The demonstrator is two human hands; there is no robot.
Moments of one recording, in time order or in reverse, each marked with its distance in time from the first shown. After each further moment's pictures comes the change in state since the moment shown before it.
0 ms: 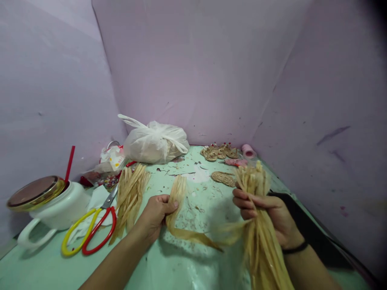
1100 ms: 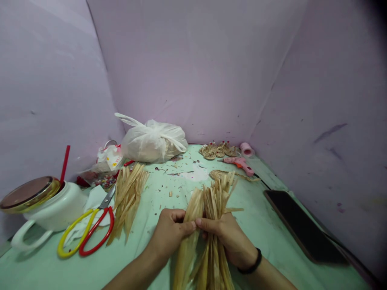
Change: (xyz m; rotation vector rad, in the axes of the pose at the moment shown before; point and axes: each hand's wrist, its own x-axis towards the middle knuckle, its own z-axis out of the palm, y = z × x) left_hand -0.022 -0.019 0.027 0.265 -0.160 0.105; right_hand 0.028 0.077 0.028 -0.578 0.351 -0.245
